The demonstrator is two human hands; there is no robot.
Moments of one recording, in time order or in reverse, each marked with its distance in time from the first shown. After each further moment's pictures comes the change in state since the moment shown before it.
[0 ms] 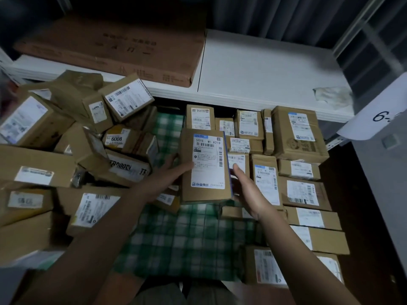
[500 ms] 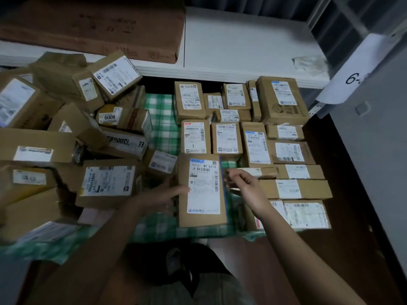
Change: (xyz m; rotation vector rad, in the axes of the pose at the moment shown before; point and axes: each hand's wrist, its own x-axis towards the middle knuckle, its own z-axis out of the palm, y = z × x) left_hand -0.061 -0.095 0.013 0.073 -0.302 -0.240; right_hand -0.084 0.080 0.024 -0.063 0.292 -0.134
